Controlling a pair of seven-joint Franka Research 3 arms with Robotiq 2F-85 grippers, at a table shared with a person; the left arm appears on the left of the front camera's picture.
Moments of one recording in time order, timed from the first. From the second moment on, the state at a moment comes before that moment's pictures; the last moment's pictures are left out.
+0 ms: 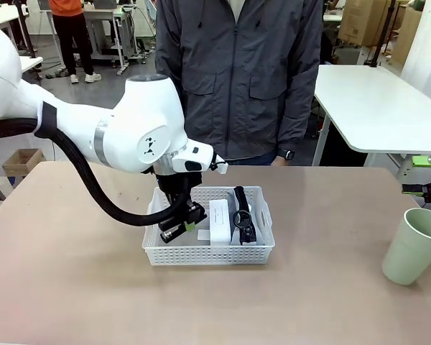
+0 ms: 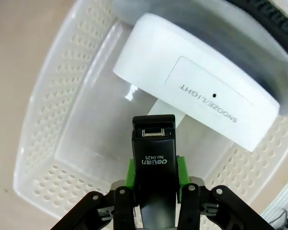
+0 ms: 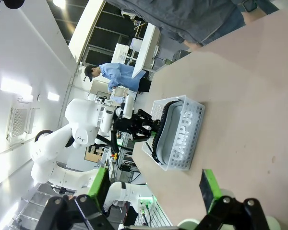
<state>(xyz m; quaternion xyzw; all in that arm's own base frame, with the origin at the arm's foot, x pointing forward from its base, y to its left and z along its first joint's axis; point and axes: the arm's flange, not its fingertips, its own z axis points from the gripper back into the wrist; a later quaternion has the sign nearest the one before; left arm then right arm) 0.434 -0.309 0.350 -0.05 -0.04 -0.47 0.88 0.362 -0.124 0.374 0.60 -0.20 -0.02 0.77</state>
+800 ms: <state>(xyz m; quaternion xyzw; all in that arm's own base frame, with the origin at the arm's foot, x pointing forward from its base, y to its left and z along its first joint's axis) 0.428 -0.315 0.332 -0.04 0.00 -0.48 0.88 0.362 -0.124 0.374 0.60 -0.20 -0.02 0.77</state>
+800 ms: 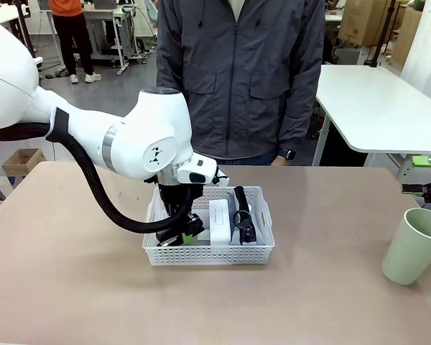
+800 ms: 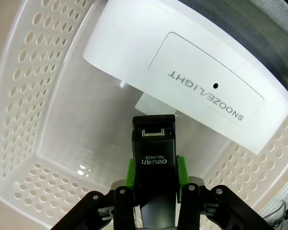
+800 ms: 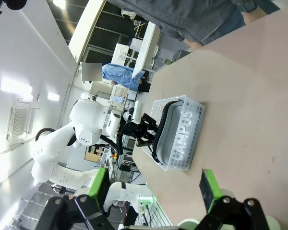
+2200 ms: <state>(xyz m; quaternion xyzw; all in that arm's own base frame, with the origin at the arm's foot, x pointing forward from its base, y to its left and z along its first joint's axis) 0.379 -0.092 0.526 -0.28 -0.15 -0.28 0.91 0.362 -0.124 0.374 0.60 -0.20 -0.02 0.77</state>
